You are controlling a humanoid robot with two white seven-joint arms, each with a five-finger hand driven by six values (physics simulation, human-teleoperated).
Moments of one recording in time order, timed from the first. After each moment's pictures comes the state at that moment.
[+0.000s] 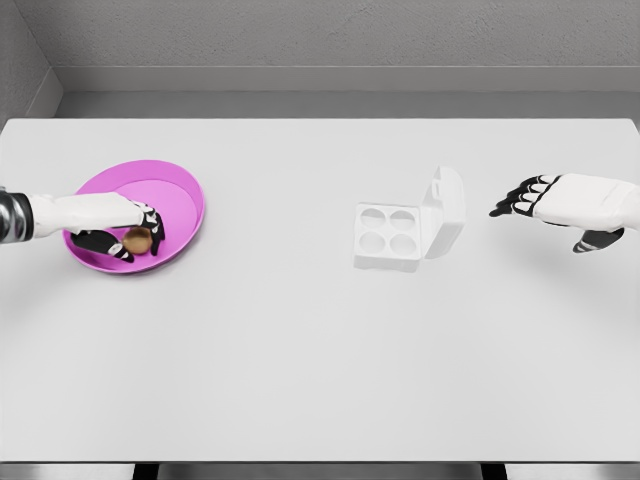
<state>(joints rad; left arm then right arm) -0.77 0.85 -0.89 -1.13 -0.20 -0.61 -0.57 -0.53 -0.97 0.49 -1.48 0.47 -0.61 0.61</state>
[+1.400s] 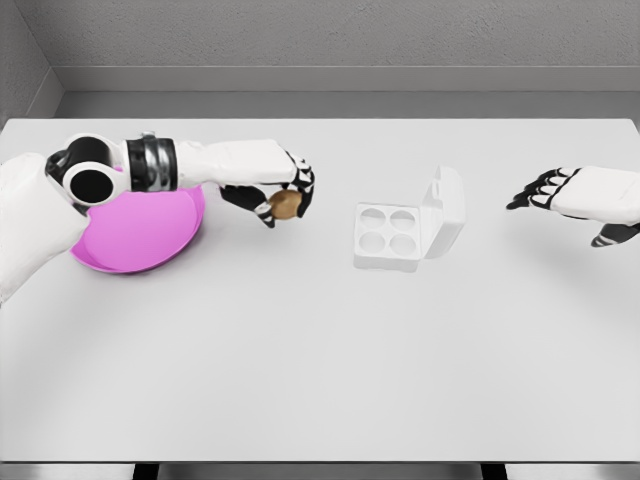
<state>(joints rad) -0.91 0.50 -0.88 -1.24 -0.19 -0.61 -0.56 -0.53 -1.01 0.48 -1.47 0.47 -0.61 0.61</state>
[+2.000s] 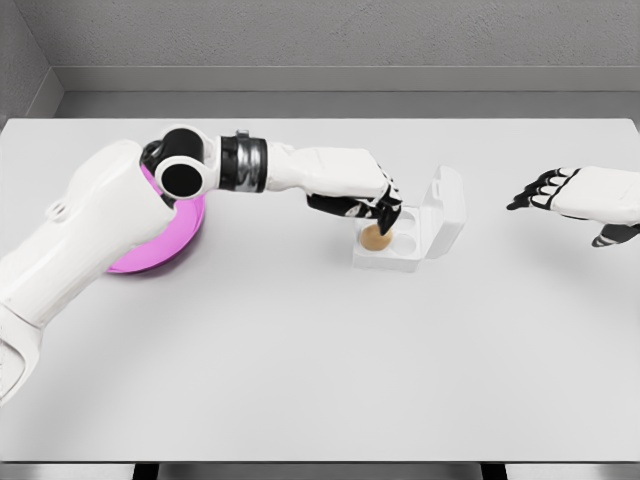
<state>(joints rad) -0.98 0.31 -0.95 -1.21 -0.19 -0.61 -0.58 -0.54 -1.01 0.48 -1.47 0.47 -0.61 0.61</state>
